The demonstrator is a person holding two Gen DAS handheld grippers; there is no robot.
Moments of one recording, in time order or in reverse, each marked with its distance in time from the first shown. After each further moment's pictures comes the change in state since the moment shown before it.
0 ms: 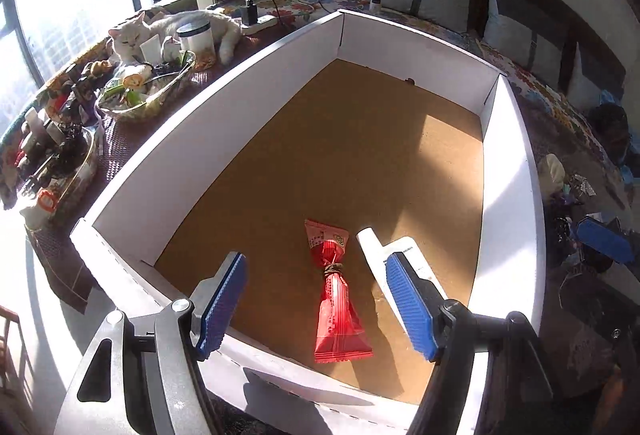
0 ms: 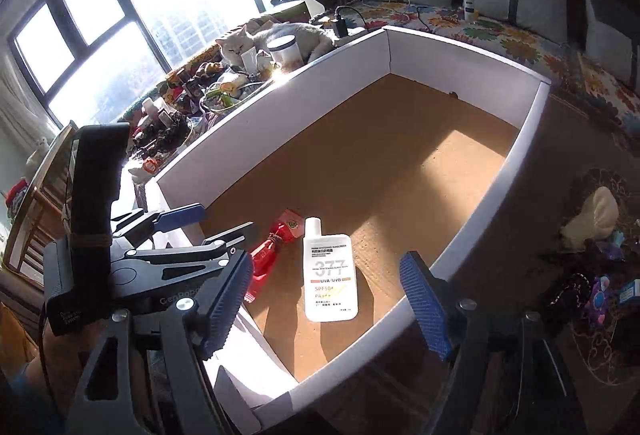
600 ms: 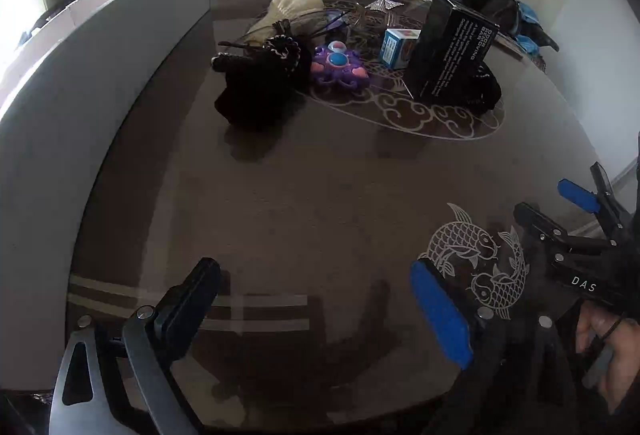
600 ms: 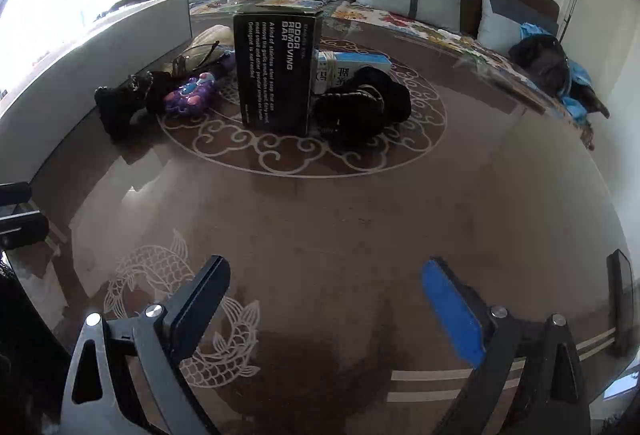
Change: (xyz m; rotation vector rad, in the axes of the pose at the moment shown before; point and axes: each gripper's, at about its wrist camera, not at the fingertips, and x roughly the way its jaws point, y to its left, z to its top) left arm 0.059 -0.295 -0.135 0.388 0.127 -0.225; right arm -0.105 -0.275 -0.223 0.285 0.050 -0.590
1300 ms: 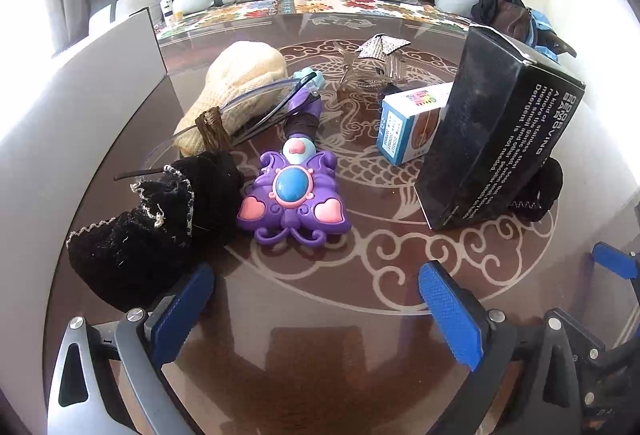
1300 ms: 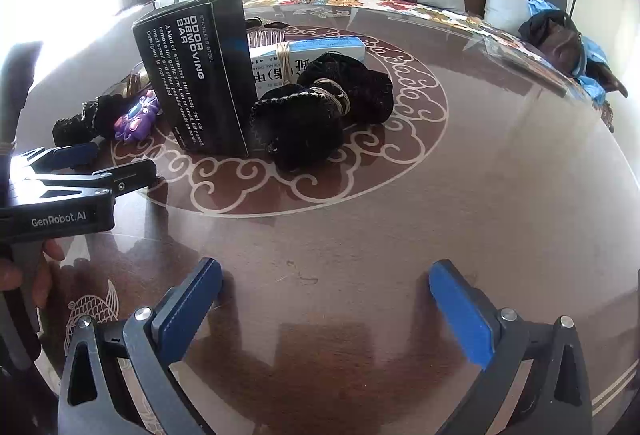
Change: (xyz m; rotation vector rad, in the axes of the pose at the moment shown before) left arm 0.061 -0.032 0.097 0.017 -0.120 0.058; right arm 0.045 -0.030 0.034 0.025 -0.001 0.085
